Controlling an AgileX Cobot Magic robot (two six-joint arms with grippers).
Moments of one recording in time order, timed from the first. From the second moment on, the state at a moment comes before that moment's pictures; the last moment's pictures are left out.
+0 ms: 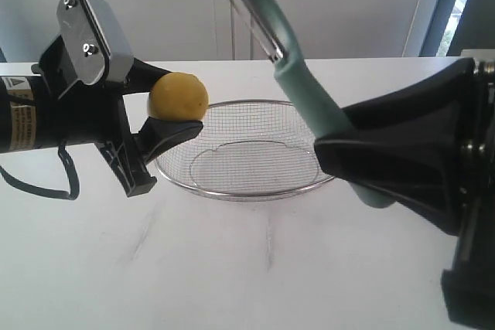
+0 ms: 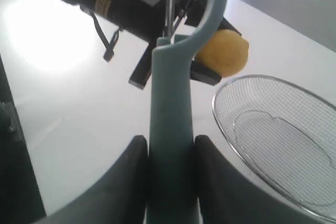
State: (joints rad) left arm -0.52 1.26 -0.72 1.35 -0.41 -0.77; right arm 0.70 0.75 -0.82 0.50 0.66 -0.57
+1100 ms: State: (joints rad) left arm -0.52 1.26 -0.83 1.68 0.04 -1.26; right arm 0.70 1.05 -0.82 -0.13 0.65 0.06
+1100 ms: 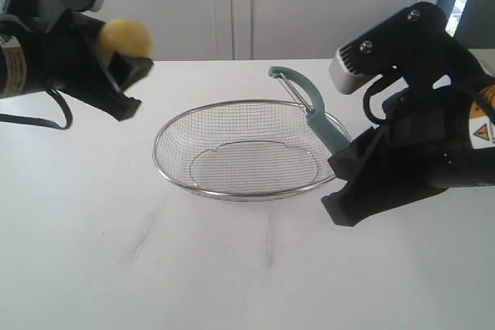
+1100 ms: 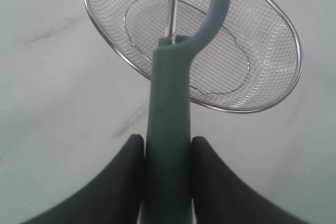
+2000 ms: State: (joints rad) left arm -0.52 1.33 -1.00 -0.21 0.72 0.54; right arm 0.64 1.23 -0.99 -0.13 0.55 0.10
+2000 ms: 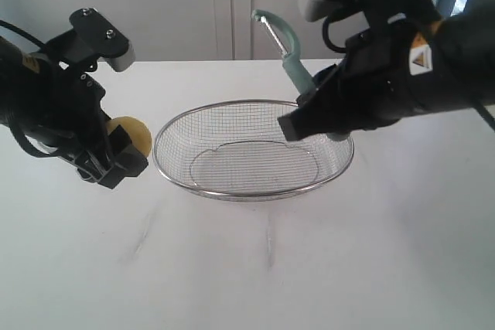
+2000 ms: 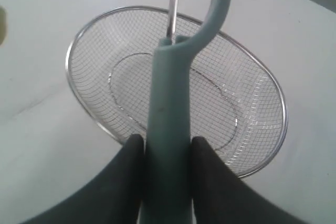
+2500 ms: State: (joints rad) left arm -0.52 1.33 -1.00 -0.21 0.73 0.55; right arm 0.50 1.72 -1.28 -0.14 0.47 0.04
